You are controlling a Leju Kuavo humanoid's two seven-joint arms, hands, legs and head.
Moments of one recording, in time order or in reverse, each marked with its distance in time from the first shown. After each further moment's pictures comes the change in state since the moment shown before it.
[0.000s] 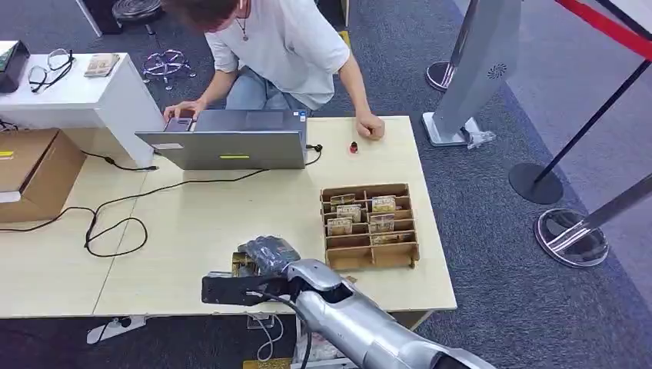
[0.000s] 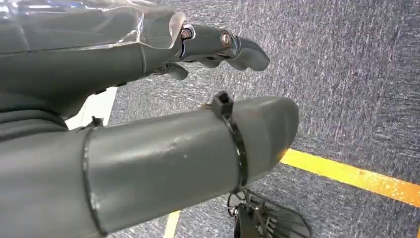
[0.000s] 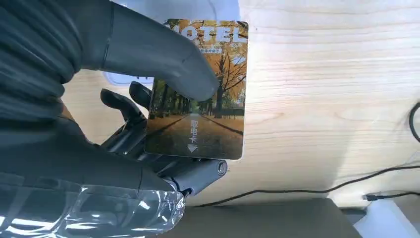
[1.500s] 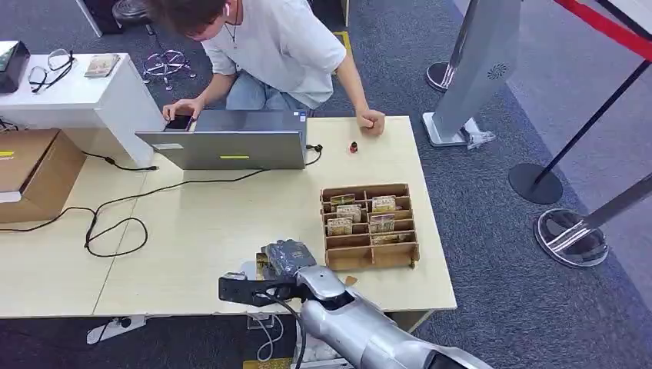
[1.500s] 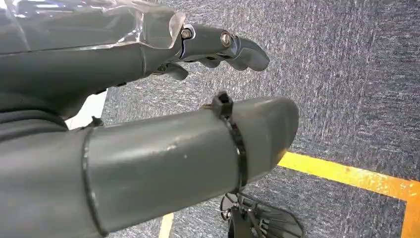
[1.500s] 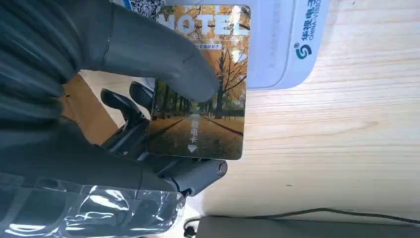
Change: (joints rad) left arm -0.004 -0.011 -0.002 0.000 -0.039 0.018 -0.042; right arm -0.012 0.023 0.003 0.188 0.132 -0.142 0.100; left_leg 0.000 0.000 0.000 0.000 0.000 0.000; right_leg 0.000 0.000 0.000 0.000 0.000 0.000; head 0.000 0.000
